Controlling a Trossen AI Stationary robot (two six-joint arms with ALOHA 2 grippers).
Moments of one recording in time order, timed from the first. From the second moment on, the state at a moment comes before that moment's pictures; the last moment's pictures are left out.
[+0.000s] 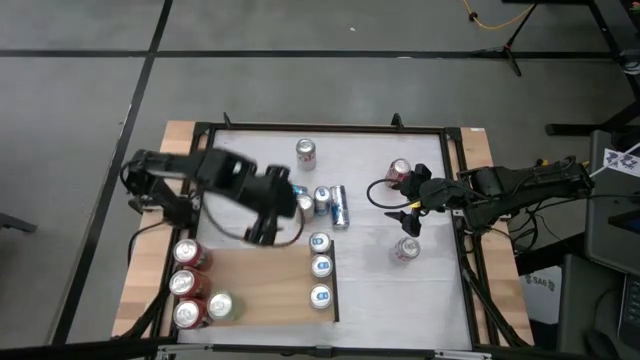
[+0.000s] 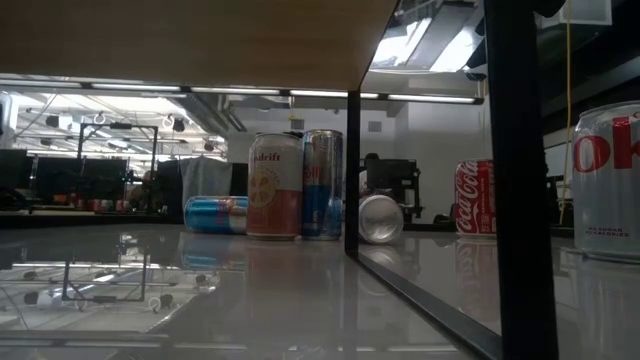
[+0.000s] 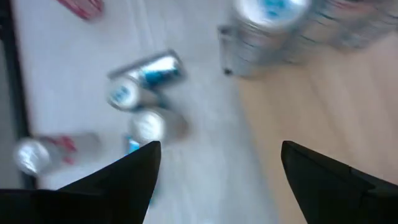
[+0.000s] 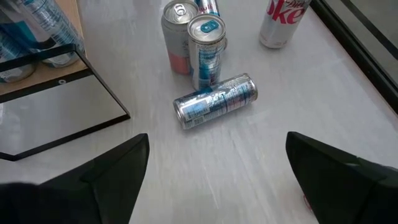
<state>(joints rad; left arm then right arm) -0.22 1.67 2.02 -1.46 -0.13 0.03 0.20 1.02 1.04 -0.81 0.30 0.37</state>
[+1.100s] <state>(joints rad) 0.25 1.87 1.89 -1.30 0.30 0.48 0.20 1.02 1.04 -0.81 0.30 0.36</state>
